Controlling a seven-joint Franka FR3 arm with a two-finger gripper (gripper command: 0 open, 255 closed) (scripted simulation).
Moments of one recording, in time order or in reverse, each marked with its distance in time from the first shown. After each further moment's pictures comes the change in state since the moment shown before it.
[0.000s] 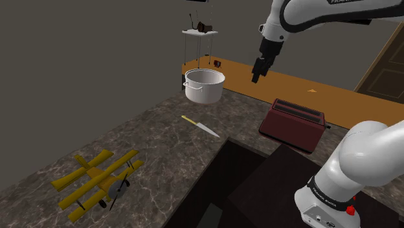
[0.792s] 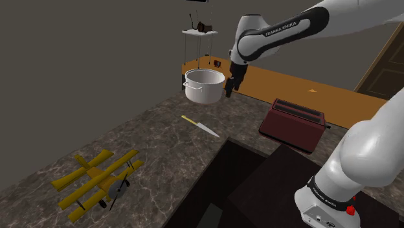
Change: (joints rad) arm 0.039 0.422 -0.025 0.101 0.051 0.289 -0.076
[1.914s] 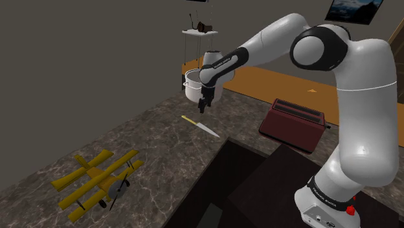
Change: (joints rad) arm -0.006 0.659 0.038 0.459 0.101 0.148 -0.135
